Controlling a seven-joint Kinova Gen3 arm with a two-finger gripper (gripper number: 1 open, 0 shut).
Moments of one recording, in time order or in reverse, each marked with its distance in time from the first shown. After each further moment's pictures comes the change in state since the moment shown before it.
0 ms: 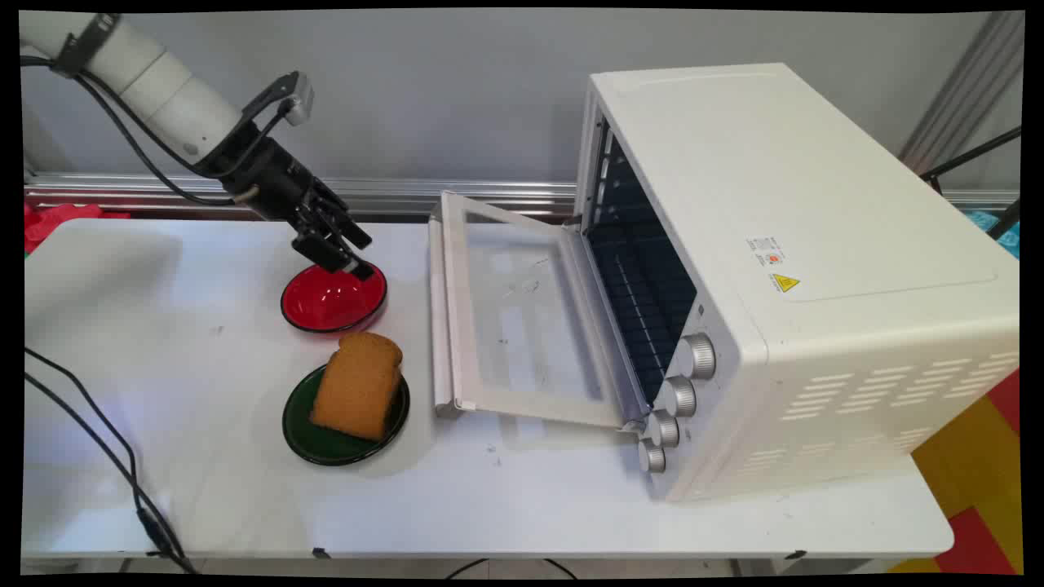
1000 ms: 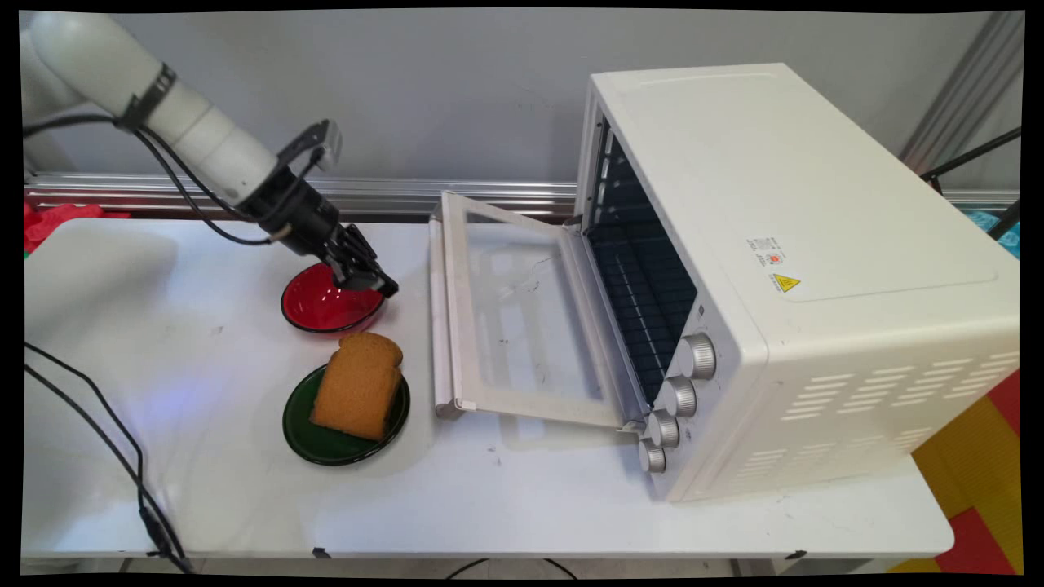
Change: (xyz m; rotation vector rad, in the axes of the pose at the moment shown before) arm -0.020 -0.014 0.059 -0.044 0.020 0.007
